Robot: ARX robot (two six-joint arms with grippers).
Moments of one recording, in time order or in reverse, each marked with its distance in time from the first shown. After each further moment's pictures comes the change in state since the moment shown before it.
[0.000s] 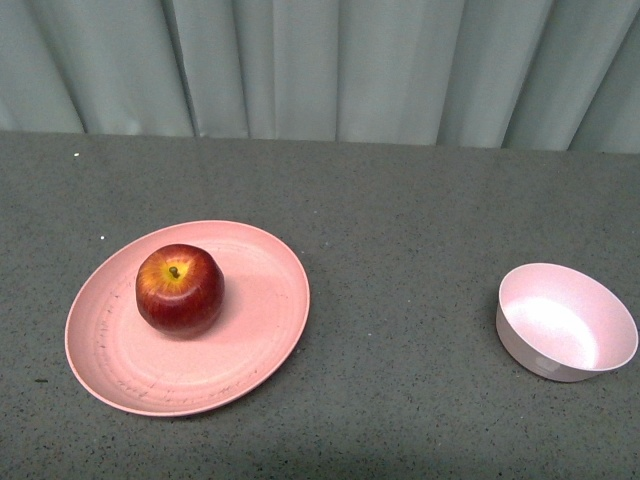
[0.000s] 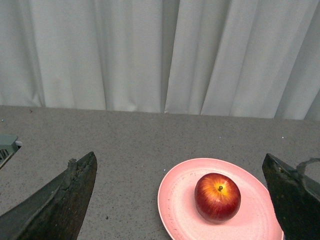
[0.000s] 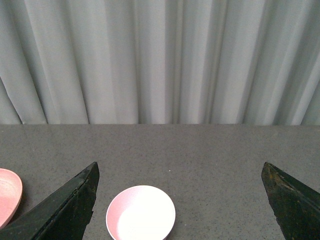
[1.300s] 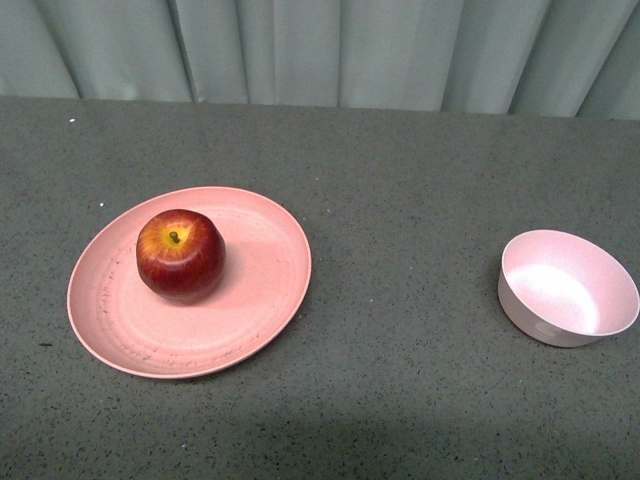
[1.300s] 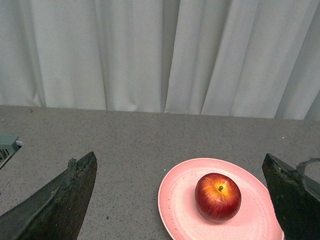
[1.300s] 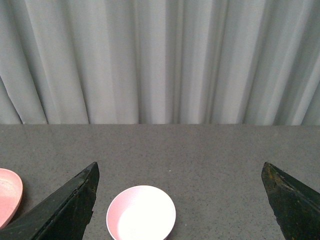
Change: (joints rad) left arm 0.000 0.000 0.000 0.000 0.000 0.000; right arm 0.000 0.000 0.000 0.000 0.000 0.000
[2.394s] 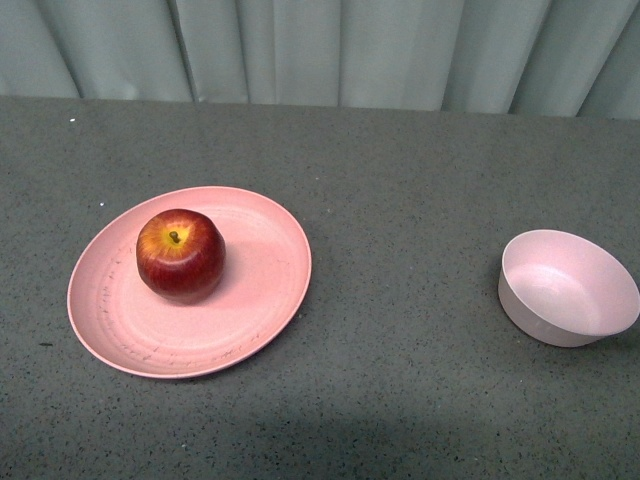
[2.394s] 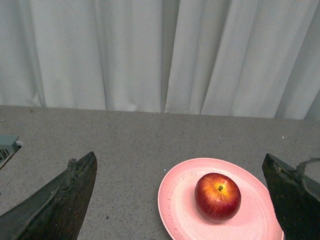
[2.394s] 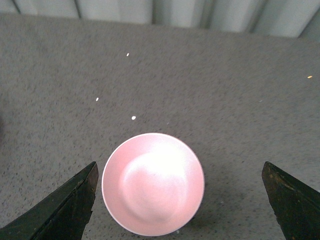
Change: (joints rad) left arm 0.000 0.000 0.000 0.000 0.000 0.000; right arm 0.105 1.345 0.324 0.546 0.018 -0.027
